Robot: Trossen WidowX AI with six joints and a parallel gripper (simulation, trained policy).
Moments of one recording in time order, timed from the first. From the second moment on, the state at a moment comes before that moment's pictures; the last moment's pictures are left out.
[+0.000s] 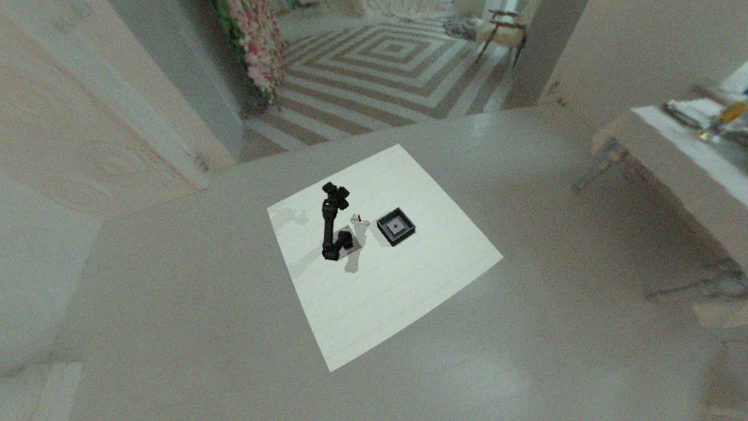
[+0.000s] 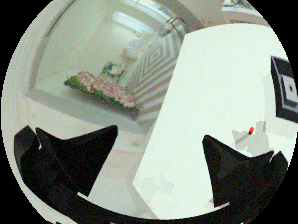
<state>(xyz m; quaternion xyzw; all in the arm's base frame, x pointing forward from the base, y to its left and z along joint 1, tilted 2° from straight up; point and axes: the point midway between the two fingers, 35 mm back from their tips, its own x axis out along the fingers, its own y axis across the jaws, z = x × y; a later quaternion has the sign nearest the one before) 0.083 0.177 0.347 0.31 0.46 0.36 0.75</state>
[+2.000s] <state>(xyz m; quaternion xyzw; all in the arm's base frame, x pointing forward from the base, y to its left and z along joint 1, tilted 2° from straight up) 0.160 0.140 0.036 0.22 0.62 -0.24 0.71</state>
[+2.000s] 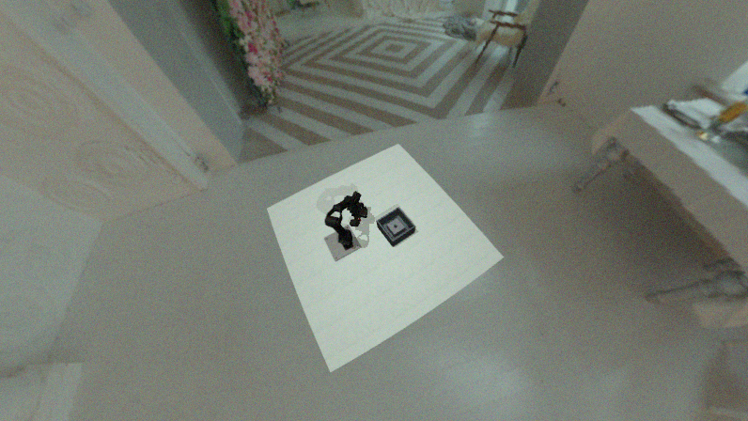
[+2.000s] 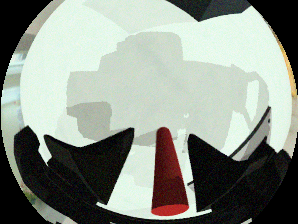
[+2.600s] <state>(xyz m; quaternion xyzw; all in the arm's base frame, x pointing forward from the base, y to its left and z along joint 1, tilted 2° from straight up) 0.172 0.121 0.044 0.19 0.60 -0.29 0.72</state>
